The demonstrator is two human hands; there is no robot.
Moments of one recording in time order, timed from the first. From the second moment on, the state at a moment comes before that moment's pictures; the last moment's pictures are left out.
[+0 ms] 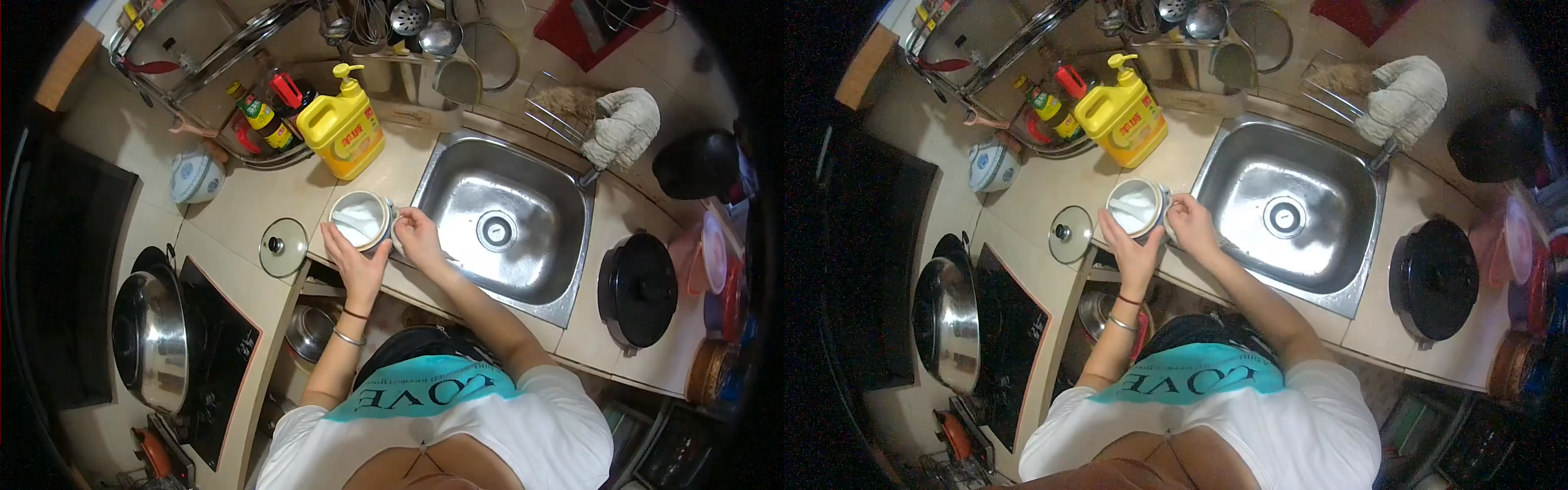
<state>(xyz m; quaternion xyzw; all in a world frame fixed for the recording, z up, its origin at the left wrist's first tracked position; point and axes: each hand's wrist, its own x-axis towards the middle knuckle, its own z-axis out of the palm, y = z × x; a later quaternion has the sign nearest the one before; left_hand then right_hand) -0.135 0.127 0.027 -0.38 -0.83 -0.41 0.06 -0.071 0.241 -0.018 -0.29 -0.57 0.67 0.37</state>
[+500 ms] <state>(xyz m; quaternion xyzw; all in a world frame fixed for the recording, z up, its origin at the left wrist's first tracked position) -0.230 0.107 0.066 -0.63 -0.72 -0.28 -0.09 -0.065 0.272 -0.024 -0.29 -0.64 0.61 0.35</state>
